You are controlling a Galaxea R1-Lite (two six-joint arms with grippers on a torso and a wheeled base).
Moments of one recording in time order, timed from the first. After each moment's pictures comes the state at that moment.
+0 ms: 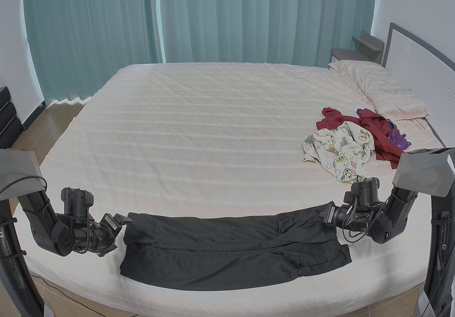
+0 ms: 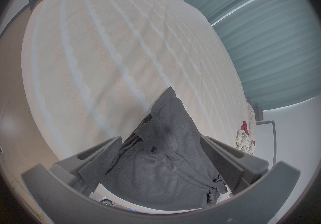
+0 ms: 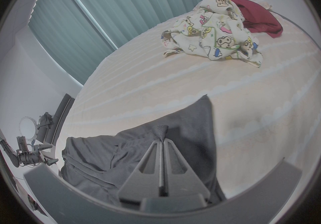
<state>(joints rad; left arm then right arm) 0.02 2.11 -0.42 -0.84 -0.19 -0.92 0.17 2.37 -0.68 -1.03 0.14 0.43</state>
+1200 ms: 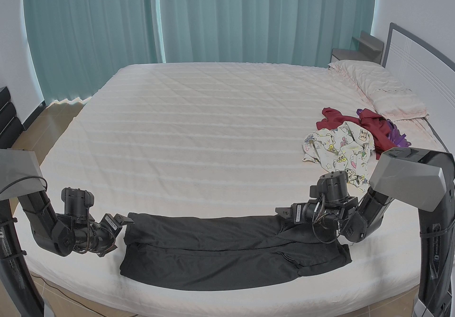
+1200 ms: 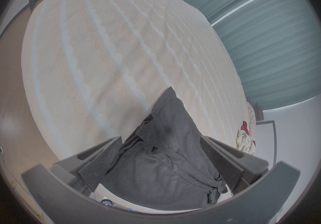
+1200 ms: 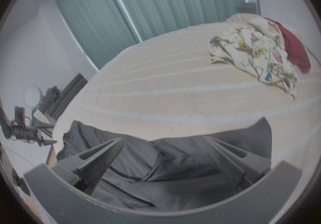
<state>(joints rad) 0.02 2.11 -0.42 -0.84 -0.18 -0.92 0.37 2.39 -0.87 -0.92 0.06 0.31</state>
